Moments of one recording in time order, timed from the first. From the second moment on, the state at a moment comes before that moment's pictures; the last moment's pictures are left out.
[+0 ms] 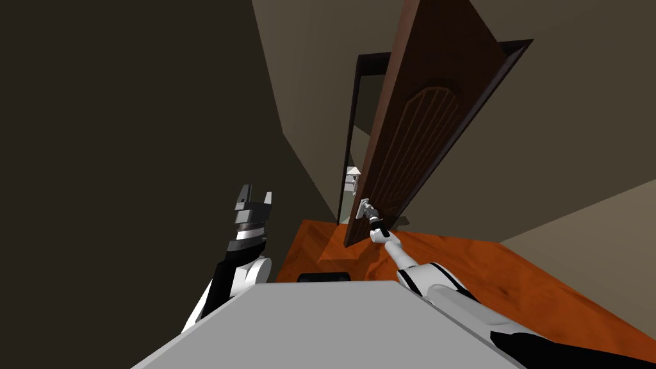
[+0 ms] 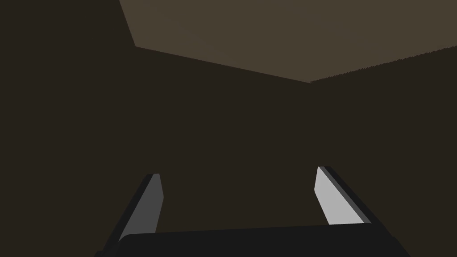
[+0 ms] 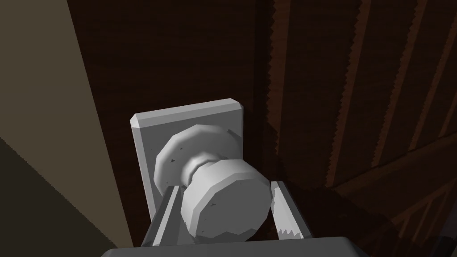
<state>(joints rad) -0.38 -0.40 0.09 -0.66 -0.37 -0.51 -1.65</state>
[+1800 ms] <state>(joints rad) -0.38 -0.41 0.15 -0.65 -0.35 -0.54 -1.72</state>
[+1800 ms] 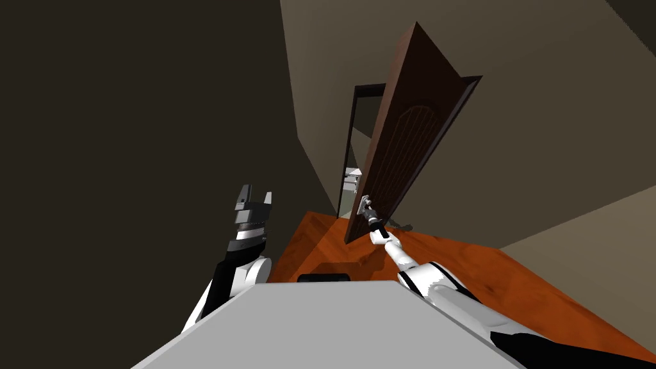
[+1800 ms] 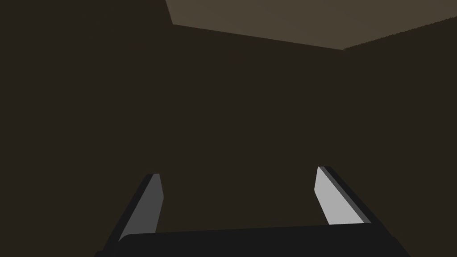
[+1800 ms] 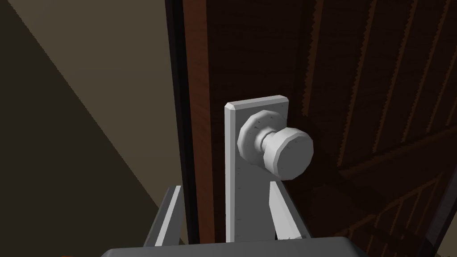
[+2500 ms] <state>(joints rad) -0.37 -0.43 0.24 -0.70 -0.31 -0.55 -1.80</state>
